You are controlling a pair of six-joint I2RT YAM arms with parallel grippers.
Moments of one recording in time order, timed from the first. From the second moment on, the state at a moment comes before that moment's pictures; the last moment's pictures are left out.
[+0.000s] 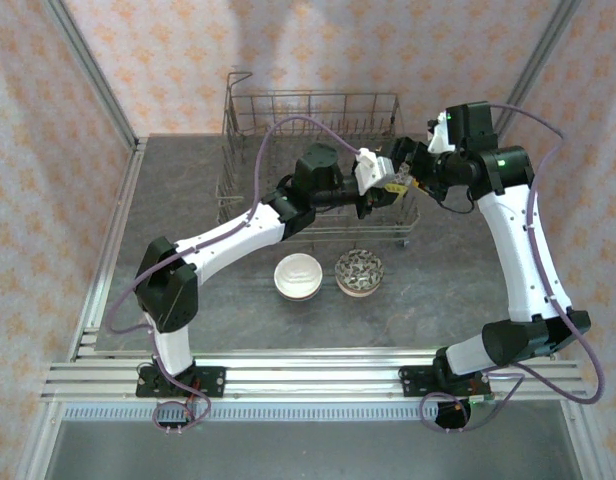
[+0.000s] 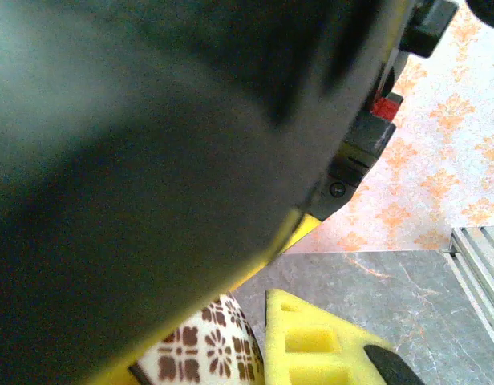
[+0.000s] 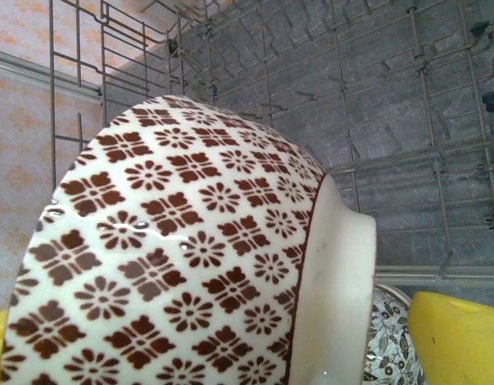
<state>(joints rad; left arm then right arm) -0.75 1.83 1.58 0.18 0.58 0.21 0.21 1.44 1.82 -1.19 -0.37 0.58</state>
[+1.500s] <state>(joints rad) -0.74 1.86 1.58 0.20 0.62 0.21 0.20 1.53 1.91 -1.28 -0.39 0.57</state>
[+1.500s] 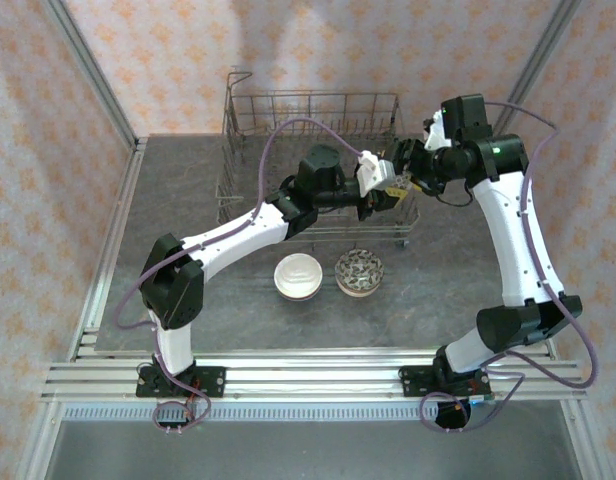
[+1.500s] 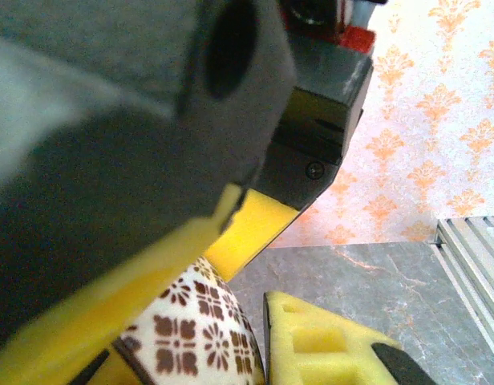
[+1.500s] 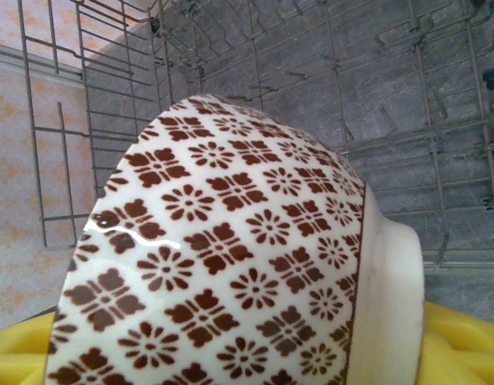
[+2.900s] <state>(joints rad) -0.65 1.80 1.38 0.29 0.46 0.09 0.23 1.80 2.05 -1.29 -0.31 0.44</state>
